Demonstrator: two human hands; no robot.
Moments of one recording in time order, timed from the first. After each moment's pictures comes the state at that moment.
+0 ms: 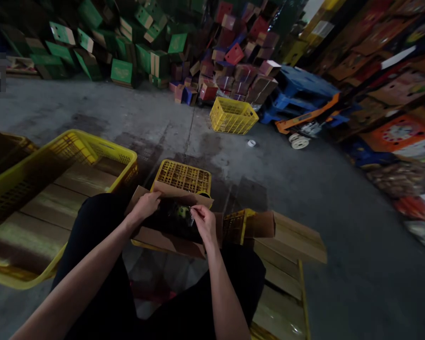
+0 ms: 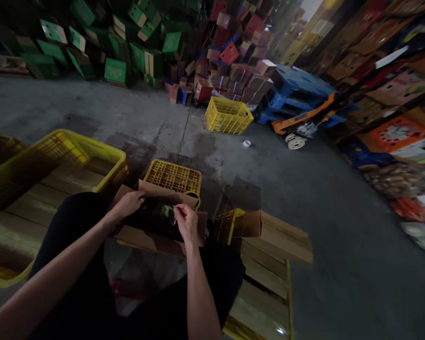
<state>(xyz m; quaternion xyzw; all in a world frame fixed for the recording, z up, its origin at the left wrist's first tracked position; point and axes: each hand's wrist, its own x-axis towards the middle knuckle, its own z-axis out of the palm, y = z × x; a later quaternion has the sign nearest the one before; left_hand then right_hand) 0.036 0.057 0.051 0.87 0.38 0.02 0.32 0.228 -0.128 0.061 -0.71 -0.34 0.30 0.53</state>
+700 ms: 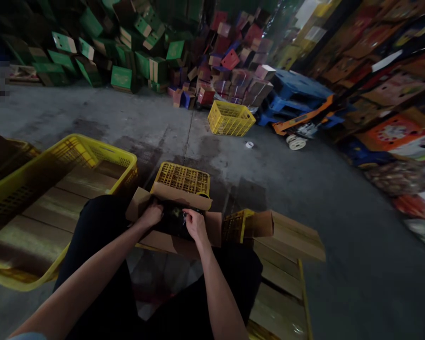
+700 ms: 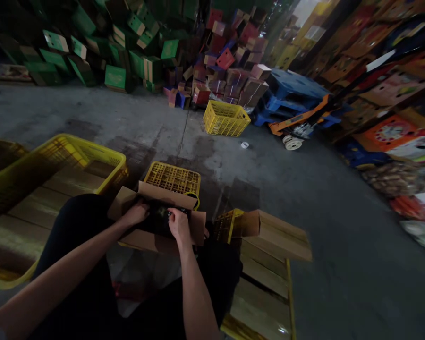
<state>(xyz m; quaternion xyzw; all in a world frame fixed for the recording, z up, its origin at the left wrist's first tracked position) 0.049 0.026 0.014 0.88 0.38 -0.11 0.26 0.212 -0.120 0.045 -0.79 -0.47 0.22 0.32</state>
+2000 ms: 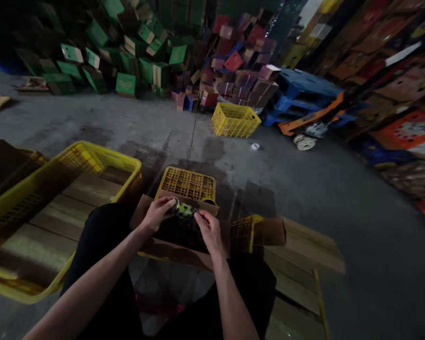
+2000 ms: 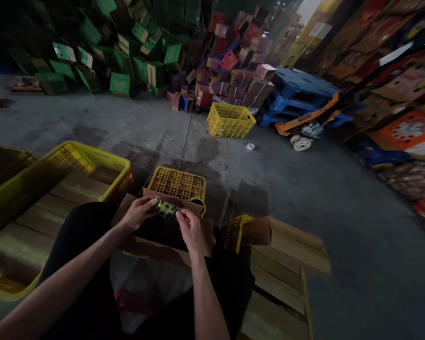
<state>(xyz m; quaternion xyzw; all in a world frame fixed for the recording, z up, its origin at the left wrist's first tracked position) 0.062 0.021 0.091 0.44 0.40 0.28 0.75 0.219 -0.121 0.086 -0.72 -0.34 0.30 0.52</state>
